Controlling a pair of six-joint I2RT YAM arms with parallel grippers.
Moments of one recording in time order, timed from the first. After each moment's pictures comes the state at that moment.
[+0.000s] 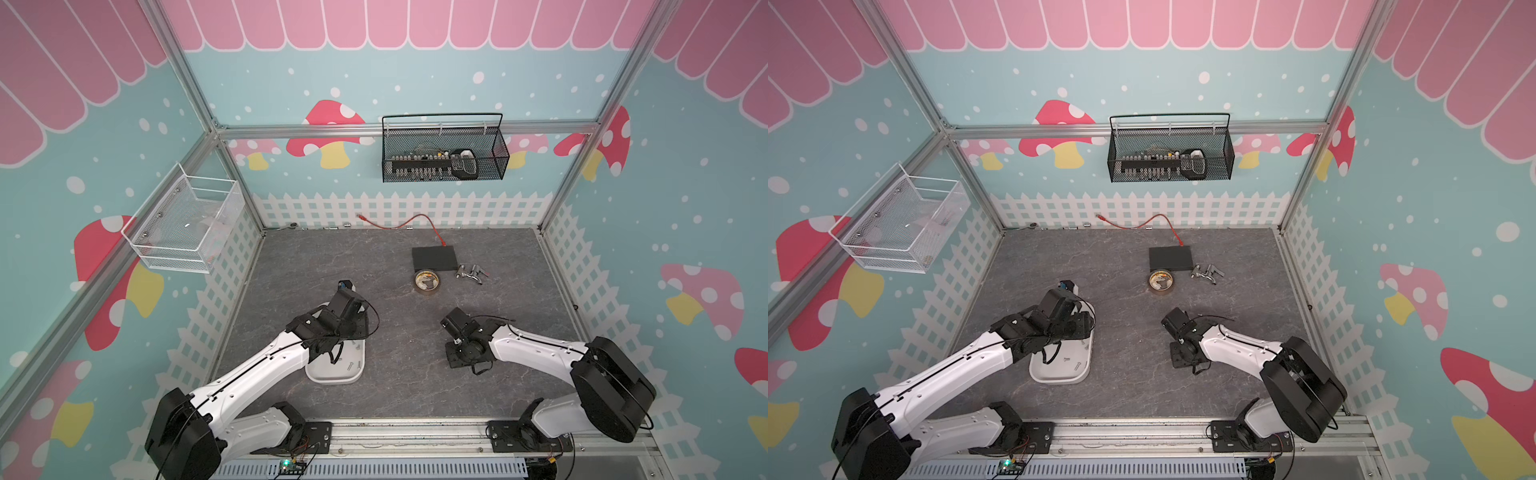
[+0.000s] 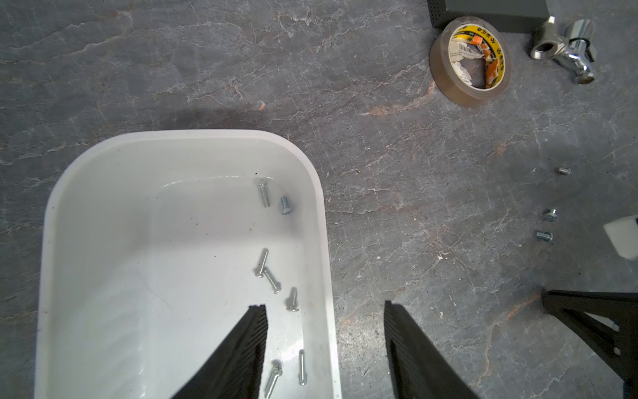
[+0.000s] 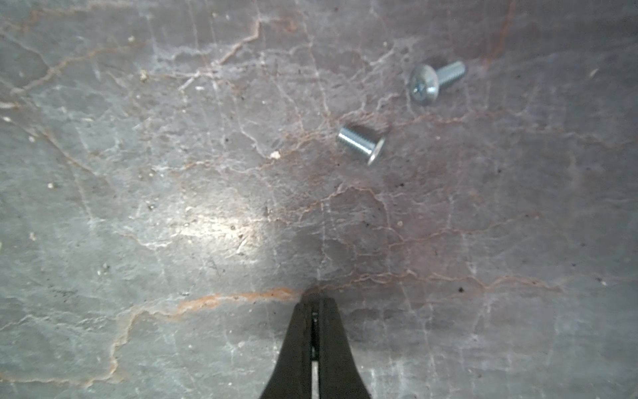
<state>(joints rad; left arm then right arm) -0.64 1.15 0.83 -0.62 -0.17 -0.57 0.72 1.43 0.70 -0.63 0.08 0.54</state>
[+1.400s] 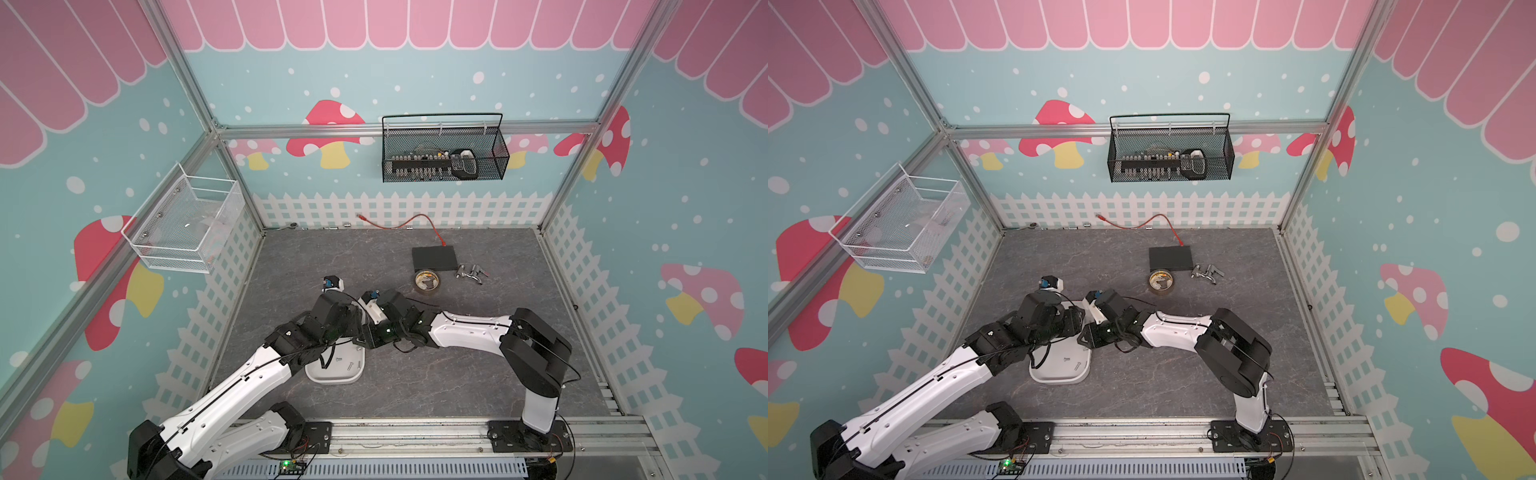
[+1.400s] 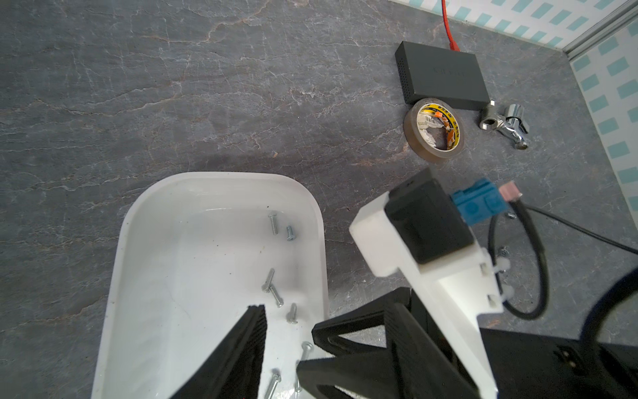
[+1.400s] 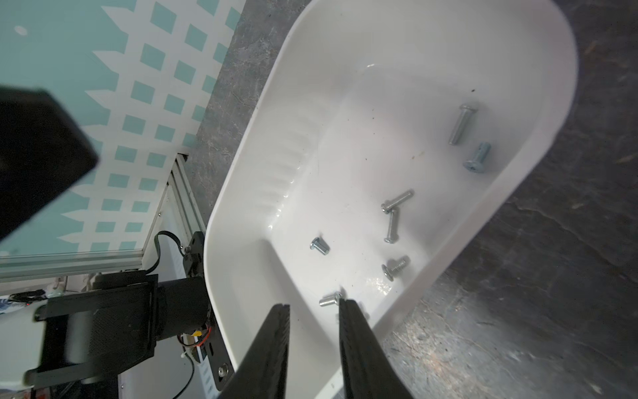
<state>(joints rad) -0.64 0.98 0.83 -0.63 -0.25 -0.60 0.97 1.86 1.17 -0.02 -0.39 0.62</state>
